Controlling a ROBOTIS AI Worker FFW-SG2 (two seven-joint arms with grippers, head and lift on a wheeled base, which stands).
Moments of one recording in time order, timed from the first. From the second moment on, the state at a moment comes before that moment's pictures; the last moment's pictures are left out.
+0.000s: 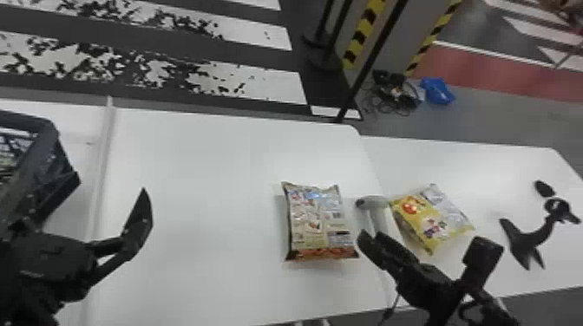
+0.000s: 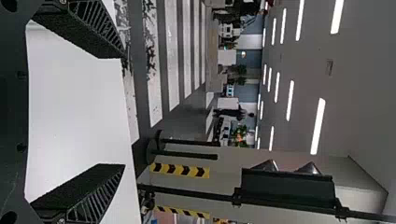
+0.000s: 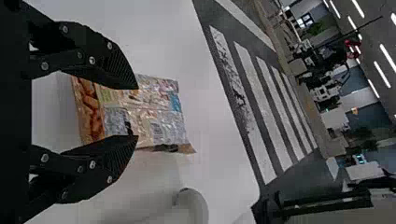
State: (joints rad) left arm 0.60 0.22 -0.20 -2.14 0.09 0.03 -0.03; right arm 0.65 -0.10 -0.51 -2.08 -0.48 0.55 0.47
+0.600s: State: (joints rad) left arm 0.63 0.22 -0.20 -2.13 0.08 -0.01 -0.02; right arm 0.40 -0.23 -0.46 -1.74 -0.26 0.38 0.46
